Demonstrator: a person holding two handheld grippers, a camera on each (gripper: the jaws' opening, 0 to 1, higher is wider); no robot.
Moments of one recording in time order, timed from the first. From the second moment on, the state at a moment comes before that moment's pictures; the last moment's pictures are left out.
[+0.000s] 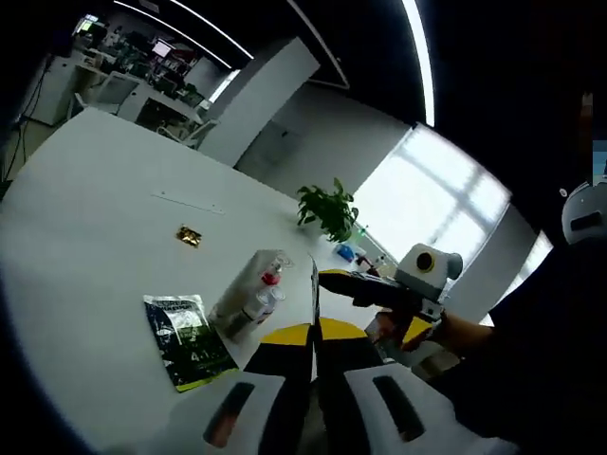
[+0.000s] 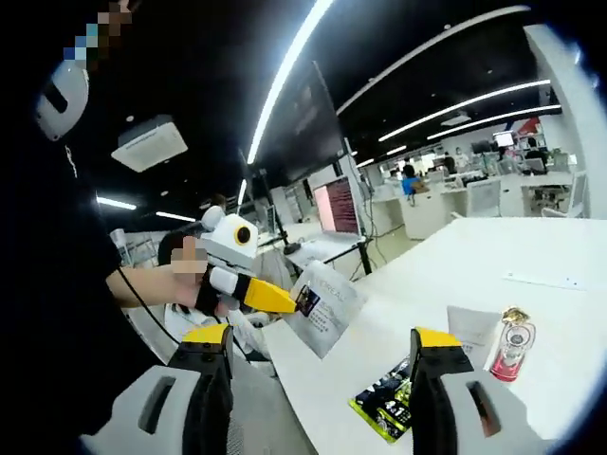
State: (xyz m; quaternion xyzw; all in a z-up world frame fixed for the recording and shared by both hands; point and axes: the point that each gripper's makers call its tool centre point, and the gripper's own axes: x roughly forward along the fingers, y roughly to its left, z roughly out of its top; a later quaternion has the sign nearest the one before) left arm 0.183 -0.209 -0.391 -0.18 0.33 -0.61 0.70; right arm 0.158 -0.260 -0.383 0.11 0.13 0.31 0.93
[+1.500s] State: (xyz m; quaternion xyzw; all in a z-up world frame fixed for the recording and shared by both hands) left arm 0.233 -0.173 -0.519 -0.16 0.44 -0.50 0.73; right arm 0.155 -0.319 -0.426 0.11 0.16 0.20 0.96
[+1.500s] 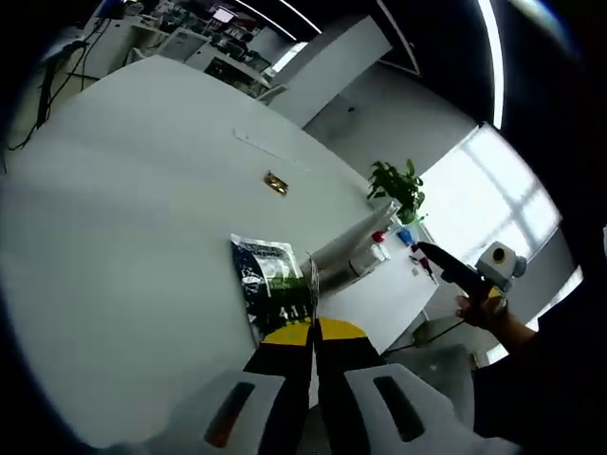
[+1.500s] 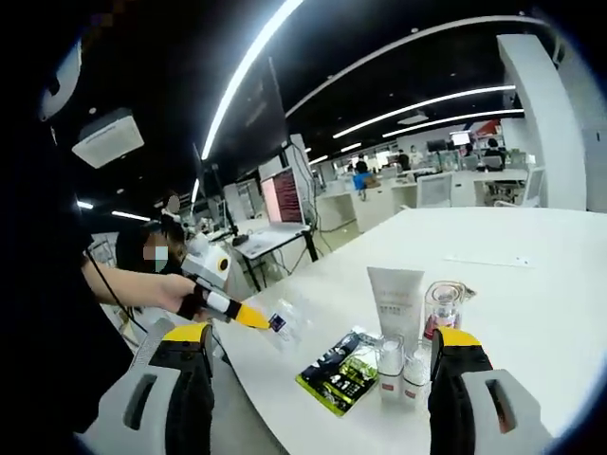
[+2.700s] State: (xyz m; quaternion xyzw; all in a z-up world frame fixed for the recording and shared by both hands) left arm 0.257 -0.150 -0.599 -0.10 0.50 -0.43 0.75; right arm 0.159 -0.329 -0.445 0.13 0.18 0.18 0.96
